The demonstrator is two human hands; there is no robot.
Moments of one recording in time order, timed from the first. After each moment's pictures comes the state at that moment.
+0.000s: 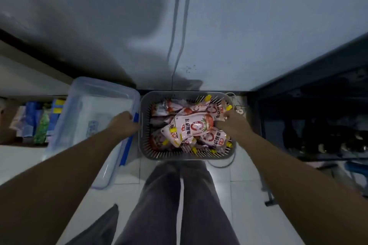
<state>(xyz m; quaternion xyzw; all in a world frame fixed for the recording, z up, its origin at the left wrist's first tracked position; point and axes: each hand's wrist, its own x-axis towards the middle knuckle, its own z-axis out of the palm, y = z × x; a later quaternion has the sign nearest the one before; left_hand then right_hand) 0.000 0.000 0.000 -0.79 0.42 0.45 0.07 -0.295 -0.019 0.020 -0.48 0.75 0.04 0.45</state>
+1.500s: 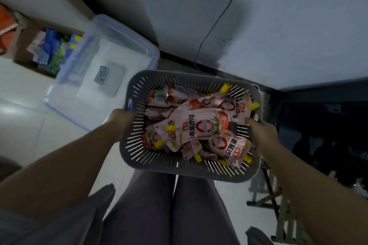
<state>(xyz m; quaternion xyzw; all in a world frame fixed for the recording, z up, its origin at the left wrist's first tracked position) -0.017 0.099 -0.048 -0.84 -0.02 0.51 -0.19 -0.350 0.001 -0.042 -0.25 0.81 -0.09 0.53</state>
